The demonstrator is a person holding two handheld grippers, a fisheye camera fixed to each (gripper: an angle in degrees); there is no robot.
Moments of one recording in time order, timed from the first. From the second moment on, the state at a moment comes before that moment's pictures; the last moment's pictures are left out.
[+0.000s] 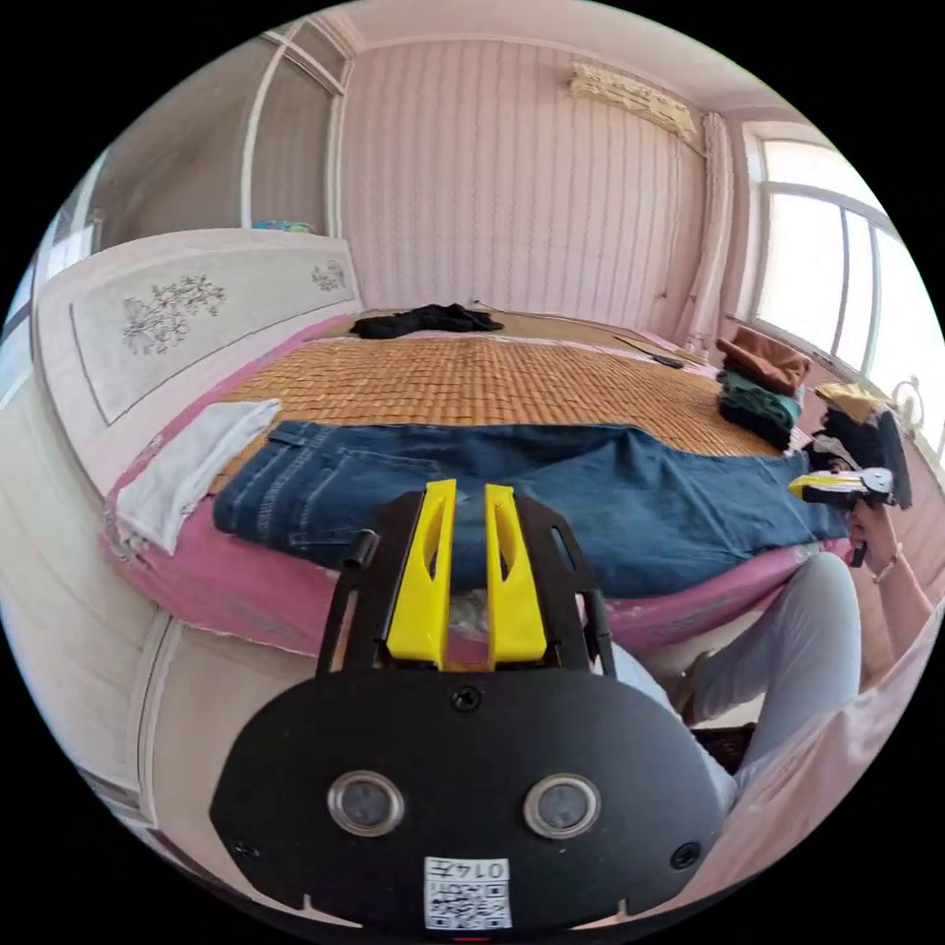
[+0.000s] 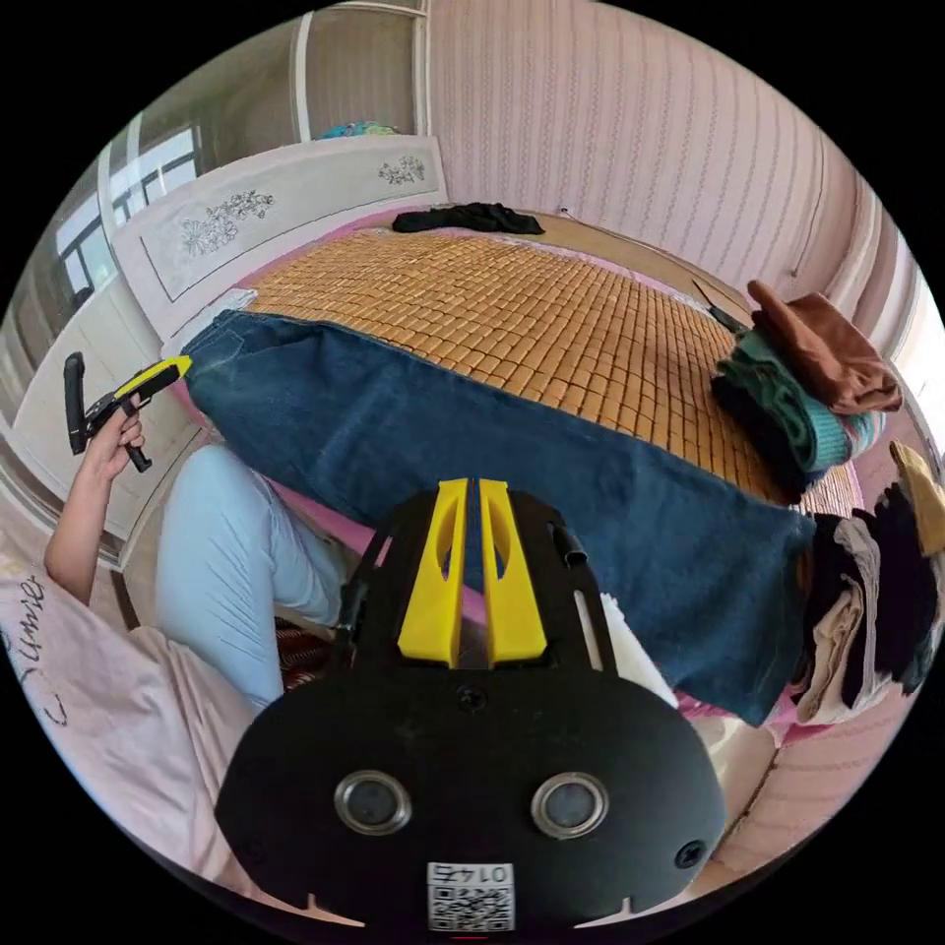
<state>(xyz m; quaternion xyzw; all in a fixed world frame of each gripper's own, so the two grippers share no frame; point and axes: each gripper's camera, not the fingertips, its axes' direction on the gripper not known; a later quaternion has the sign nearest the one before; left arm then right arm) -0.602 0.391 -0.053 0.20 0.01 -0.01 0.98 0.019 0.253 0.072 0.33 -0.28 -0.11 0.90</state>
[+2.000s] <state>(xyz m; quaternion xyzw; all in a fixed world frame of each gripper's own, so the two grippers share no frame) -0.780 0.349 -0.053 0.18 0.00 -0.02 0.98 -0.136 0.013 -0.100 0.31 -0.33 -0.23 0.86</state>
